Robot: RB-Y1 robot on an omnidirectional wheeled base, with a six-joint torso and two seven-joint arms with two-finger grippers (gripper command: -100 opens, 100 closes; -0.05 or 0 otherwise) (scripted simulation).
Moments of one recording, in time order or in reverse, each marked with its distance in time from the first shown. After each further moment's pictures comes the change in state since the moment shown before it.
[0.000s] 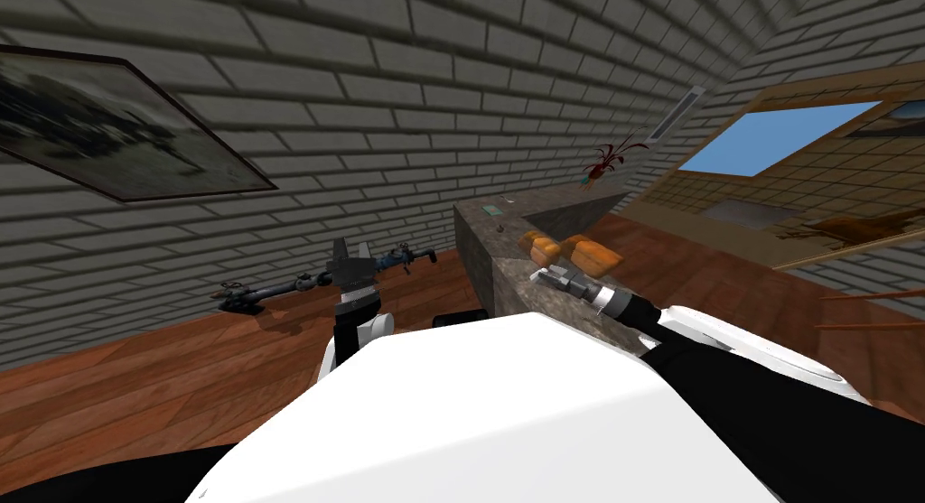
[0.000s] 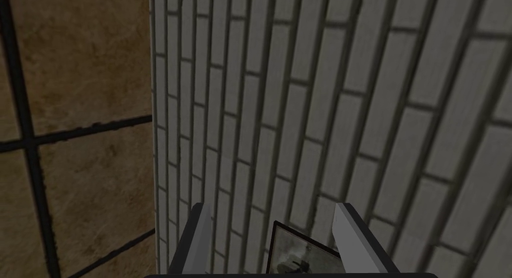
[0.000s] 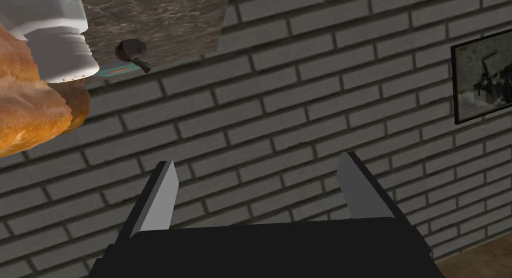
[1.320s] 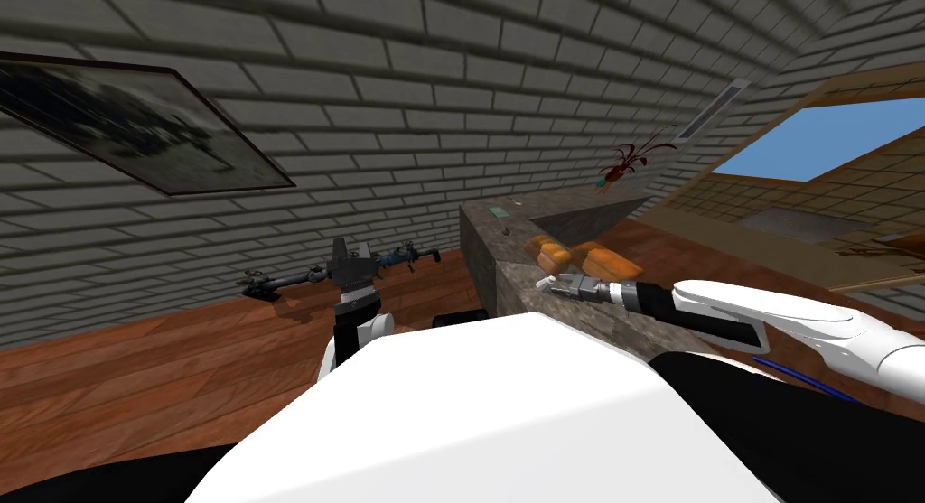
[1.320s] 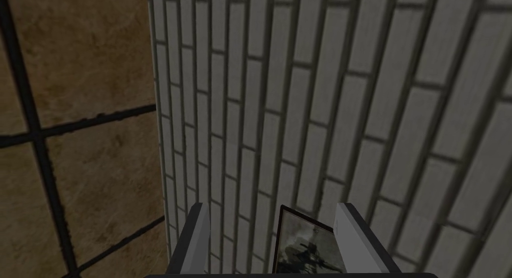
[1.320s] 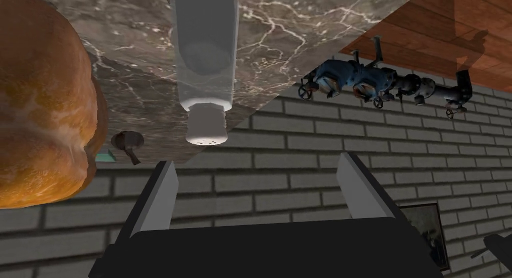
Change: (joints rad) left arm 0.000 0.000 0.000 0.000 0.000 0.000 0.000; right arm 0.271 -0.404 -0.156 0.134 0.145 0.015 -0.004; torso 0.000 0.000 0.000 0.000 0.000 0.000
